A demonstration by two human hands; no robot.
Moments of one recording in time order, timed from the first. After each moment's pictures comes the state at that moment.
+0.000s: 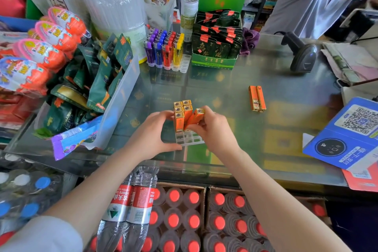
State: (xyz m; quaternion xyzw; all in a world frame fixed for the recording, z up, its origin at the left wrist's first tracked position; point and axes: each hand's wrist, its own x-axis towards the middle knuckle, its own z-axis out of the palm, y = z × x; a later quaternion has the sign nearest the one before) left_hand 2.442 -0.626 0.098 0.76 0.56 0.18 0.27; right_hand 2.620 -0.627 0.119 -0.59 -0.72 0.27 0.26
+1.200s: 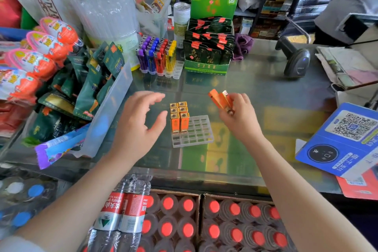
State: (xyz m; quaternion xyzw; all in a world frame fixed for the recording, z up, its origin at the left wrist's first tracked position) left_hand 2.460 -0.628 0.146 0.74 0.49 0.44 0.11; right_hand 2.698 -0.588 0.119 -0.66 -0.66 0.18 0.31
